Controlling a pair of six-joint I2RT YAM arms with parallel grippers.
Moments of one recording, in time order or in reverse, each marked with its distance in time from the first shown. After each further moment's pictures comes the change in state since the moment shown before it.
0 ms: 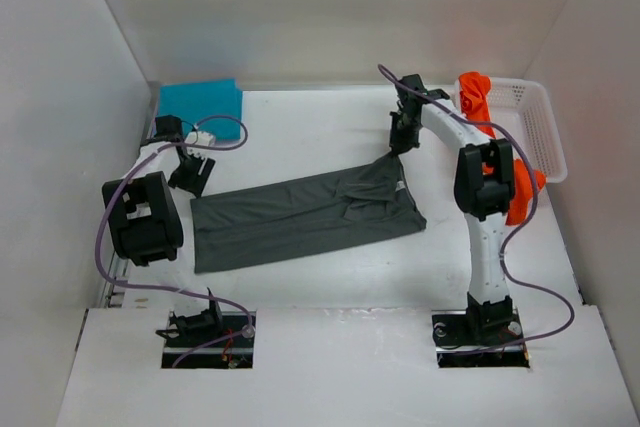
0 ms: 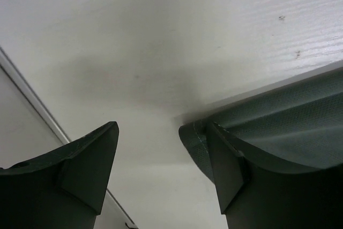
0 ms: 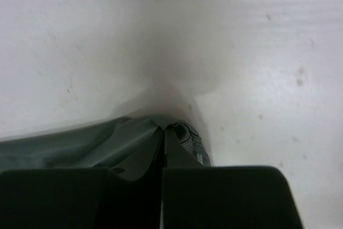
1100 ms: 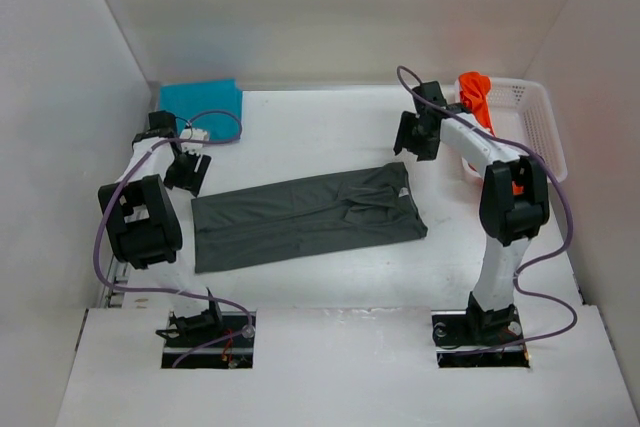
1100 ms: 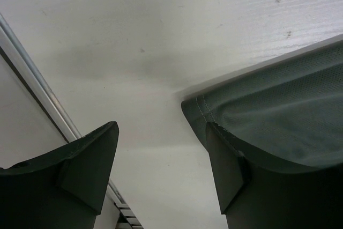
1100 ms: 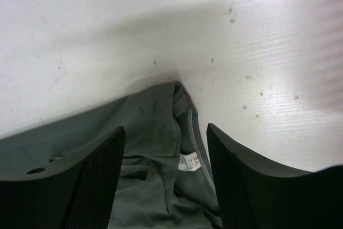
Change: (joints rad) left arm 0.029 -0.015 0.090 -0.154 0.029 -0.066; right arm -0.008 -0.283 -0.332 0.172 0.103 0.105
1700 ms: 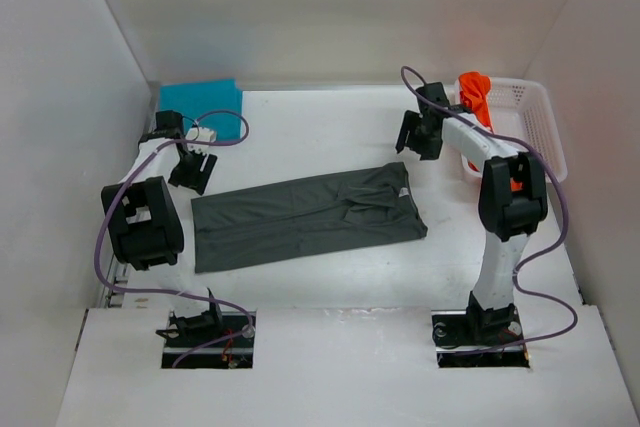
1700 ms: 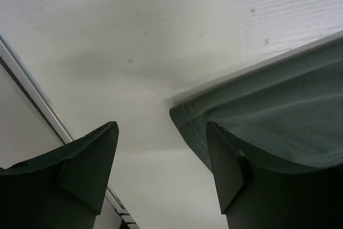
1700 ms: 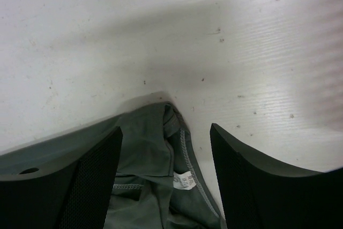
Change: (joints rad) left arm -0.035 -0.021 -0.024 0.030 0.002 0.003; right arm -0.030 0.028 -0.006 0.062 0.004 0.003
